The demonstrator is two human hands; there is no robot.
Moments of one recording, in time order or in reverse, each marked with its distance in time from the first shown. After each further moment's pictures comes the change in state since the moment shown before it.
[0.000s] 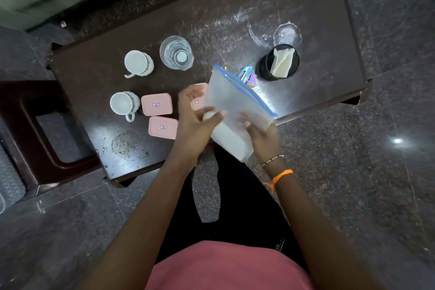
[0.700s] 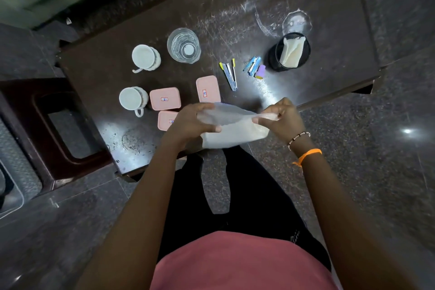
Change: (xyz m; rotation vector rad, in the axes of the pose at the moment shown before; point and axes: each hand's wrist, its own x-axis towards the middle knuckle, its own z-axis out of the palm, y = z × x) left_hand 0.033 -0.025 -0.047 0.575 -0.256 -0.248; right_hand 0.030 0.008 -0.025 -0.414 -0.116 -0.024
